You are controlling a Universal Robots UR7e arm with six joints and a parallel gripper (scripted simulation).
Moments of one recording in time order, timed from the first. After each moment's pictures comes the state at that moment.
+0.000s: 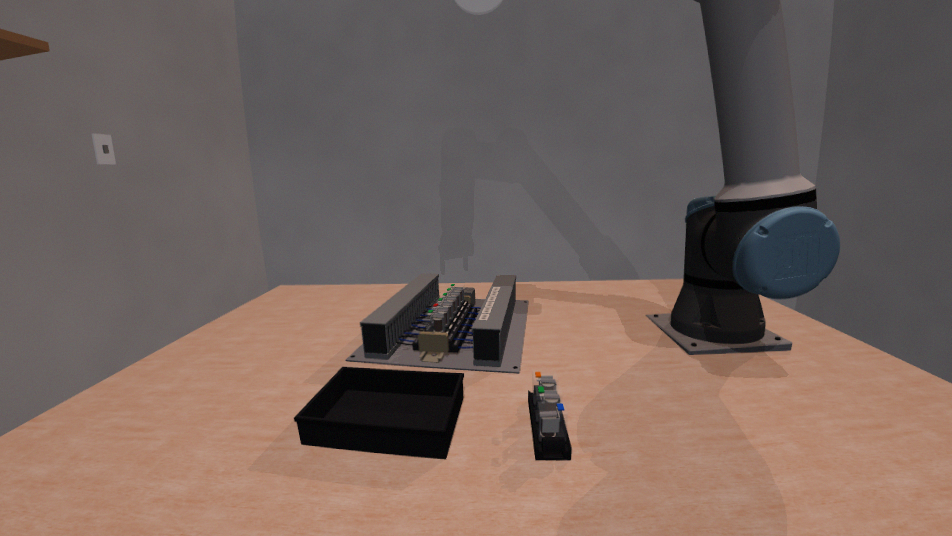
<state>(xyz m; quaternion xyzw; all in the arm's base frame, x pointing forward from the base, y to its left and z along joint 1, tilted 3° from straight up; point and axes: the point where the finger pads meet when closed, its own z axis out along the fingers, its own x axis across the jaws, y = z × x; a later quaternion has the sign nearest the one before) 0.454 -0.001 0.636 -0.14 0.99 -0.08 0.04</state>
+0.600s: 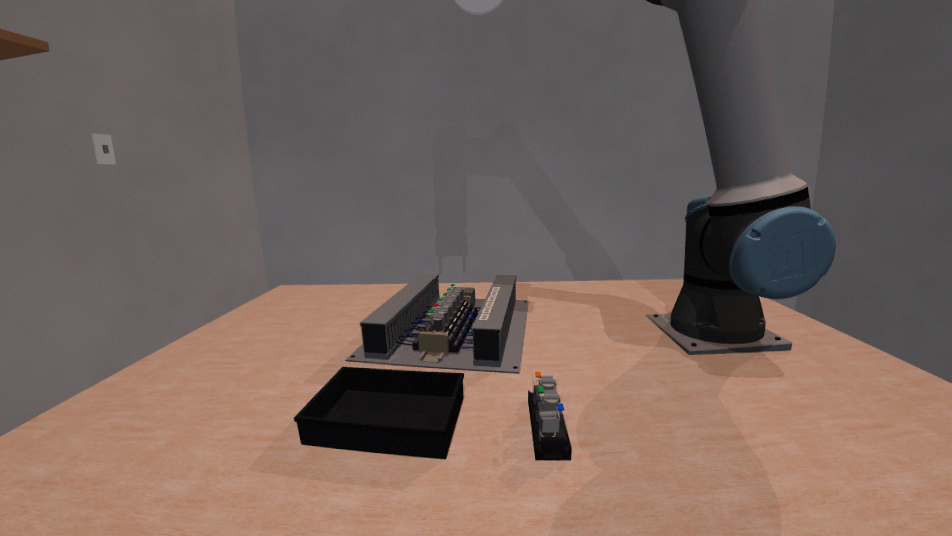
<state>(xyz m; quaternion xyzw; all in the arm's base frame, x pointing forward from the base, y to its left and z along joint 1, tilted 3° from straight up) 0.454 -0.001 0.636 -0.02 1.00 -0.05 0.03</state>
